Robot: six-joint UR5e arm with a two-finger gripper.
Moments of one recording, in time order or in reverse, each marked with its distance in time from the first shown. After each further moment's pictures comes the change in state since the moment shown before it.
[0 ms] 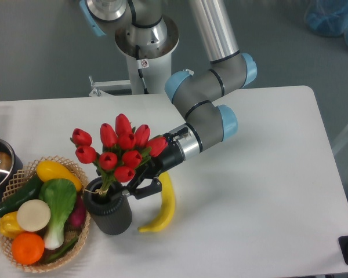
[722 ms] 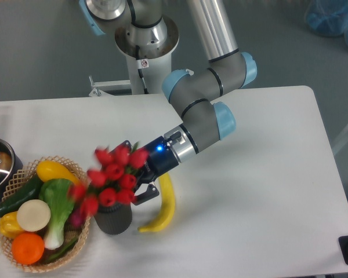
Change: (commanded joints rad) arm -0.017 0.026 0.011 0.000 0.114 -0.060
